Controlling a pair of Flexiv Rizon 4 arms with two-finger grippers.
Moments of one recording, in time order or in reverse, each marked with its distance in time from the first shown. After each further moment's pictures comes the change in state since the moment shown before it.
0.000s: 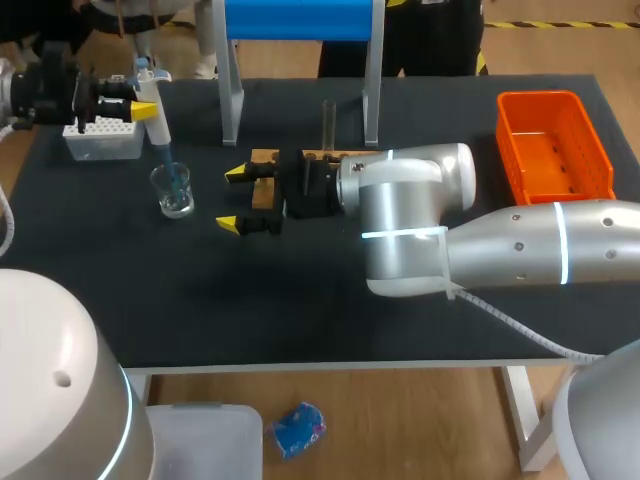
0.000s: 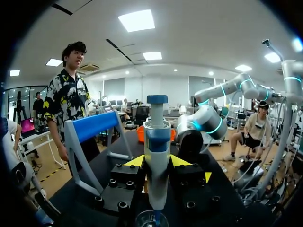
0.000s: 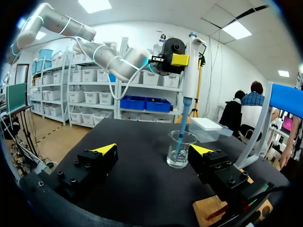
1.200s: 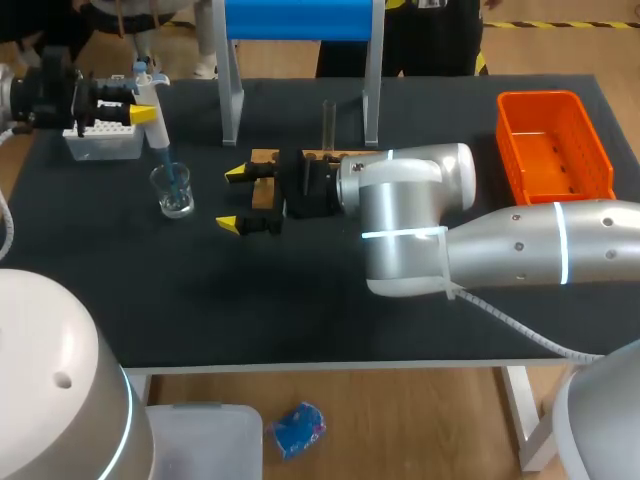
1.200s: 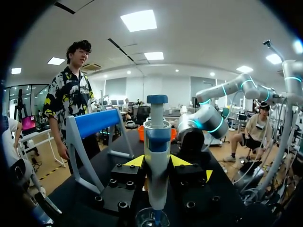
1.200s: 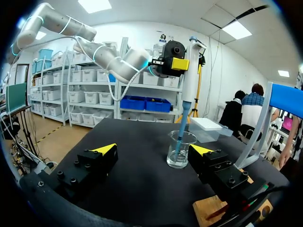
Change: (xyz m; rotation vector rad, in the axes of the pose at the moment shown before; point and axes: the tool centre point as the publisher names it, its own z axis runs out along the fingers) left arm -0.003 0.008 -0.002 0.003 -0.008 -0.014; right arm 0.000 0.000 0.000 0.000 0.000 0.000
